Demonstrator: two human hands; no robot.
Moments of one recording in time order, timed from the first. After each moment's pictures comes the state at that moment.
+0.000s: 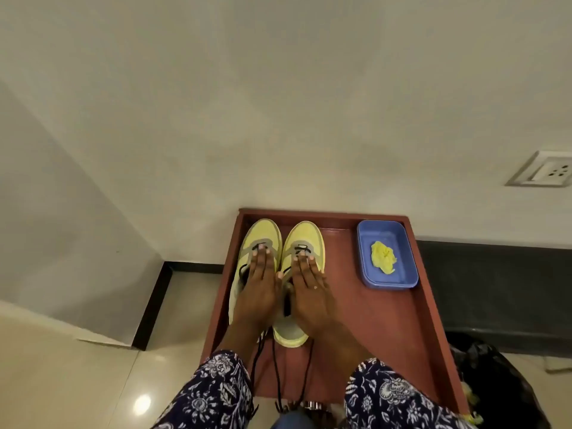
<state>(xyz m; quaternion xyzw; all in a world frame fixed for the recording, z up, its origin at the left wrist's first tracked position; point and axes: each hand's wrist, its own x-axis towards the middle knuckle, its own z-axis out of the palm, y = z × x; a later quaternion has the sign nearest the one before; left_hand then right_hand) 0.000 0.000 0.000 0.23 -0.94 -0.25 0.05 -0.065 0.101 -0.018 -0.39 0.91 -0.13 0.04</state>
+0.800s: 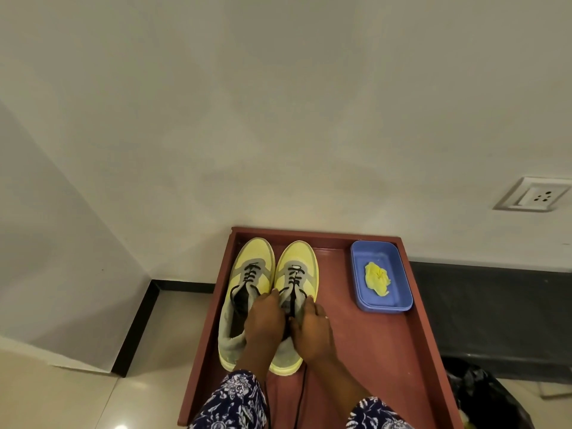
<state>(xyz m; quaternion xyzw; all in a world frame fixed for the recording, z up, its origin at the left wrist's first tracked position) -0.030 0.017 -0.015 0.35 -0.89 -0.29 0.01 -0.068 0.111 -0.031 -0.22 0.92 -0.26 0.22</state>
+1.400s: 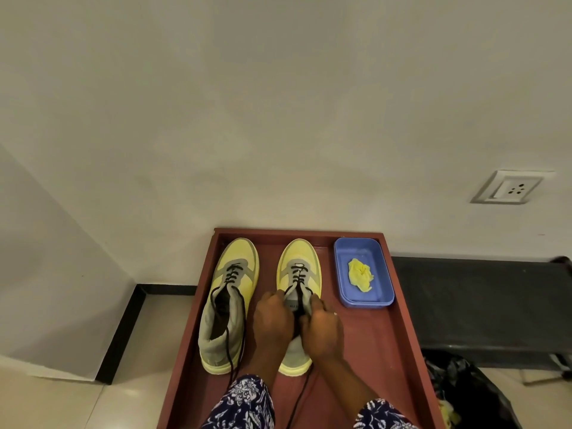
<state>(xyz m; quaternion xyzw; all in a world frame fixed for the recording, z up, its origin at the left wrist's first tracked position) -0.051 0.058 -0.013 0.34 -0.89 -0.29 0.07 -0.086 0.147 -0.022 -0.17 0.94 -0.25 0.15</state>
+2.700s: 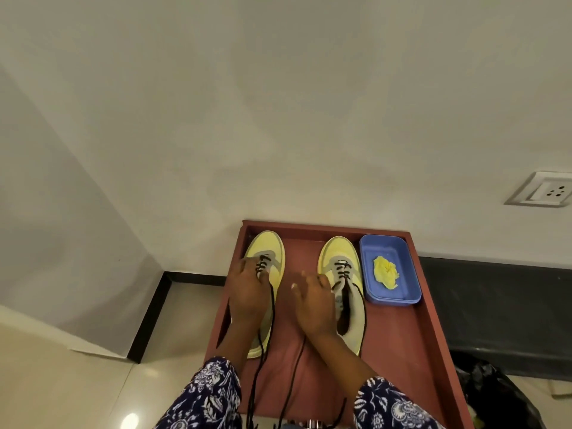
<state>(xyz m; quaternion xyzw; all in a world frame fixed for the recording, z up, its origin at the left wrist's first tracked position) -0.012 -0.021 0.012 0.38 -0.83 -0.33 0.23 -0.064 0.092 0.005 -0.21 0.91 -0.34 0.13</state>
